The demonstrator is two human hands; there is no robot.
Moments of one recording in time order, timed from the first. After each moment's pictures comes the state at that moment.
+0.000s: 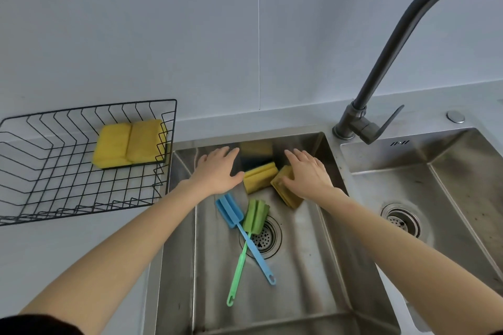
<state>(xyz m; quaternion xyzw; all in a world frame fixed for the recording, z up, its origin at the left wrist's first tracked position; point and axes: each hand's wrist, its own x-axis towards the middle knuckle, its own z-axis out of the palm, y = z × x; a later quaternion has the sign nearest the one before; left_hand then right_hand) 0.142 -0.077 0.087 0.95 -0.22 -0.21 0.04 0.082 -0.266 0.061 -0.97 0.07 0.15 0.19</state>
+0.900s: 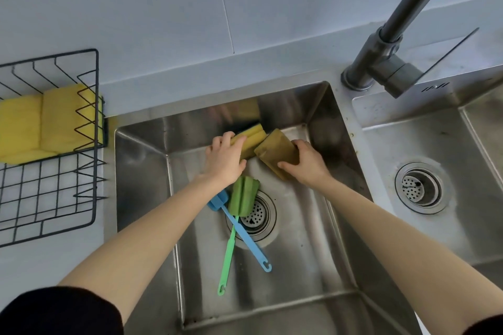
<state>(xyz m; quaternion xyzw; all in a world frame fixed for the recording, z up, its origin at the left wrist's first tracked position) 0.161 -0.131 -0.044 0.95 -0.20 -0.24 0.06 0.095 -0.298 -0.056 -0.87 0.23 0.20 0.39</state>
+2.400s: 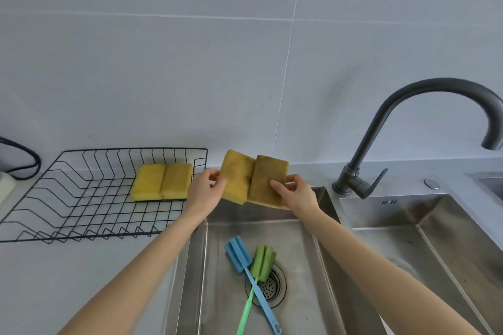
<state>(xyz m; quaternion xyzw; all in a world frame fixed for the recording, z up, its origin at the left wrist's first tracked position) 0.120 -0.017 0.155 0.88 -0.02 -0.01 0.47 0.079 -0.201 0.154 -0.81 0.22 0.01 0.55</state>
